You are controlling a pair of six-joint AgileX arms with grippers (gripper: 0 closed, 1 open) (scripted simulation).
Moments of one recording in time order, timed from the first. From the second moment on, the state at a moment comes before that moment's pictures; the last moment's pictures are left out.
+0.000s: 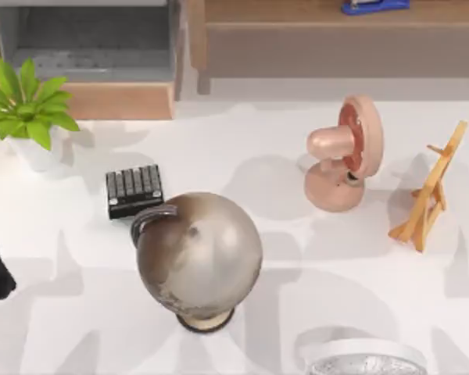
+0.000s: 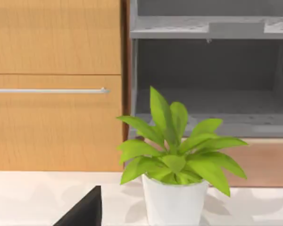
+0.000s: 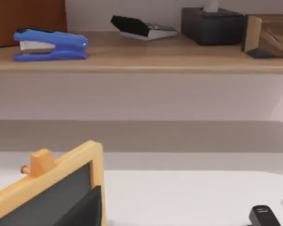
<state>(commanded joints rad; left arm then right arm) 0.00 0.00 0.00 0.00 0.00 0.00 0.00 0.00 0.00 0.00 0.00 0.00</state>
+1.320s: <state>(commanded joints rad) -0.73 1.12 0.58 0.55 -0.72 0.02 0.00 0.00 0.00 0.00 0.00 0.00</state>
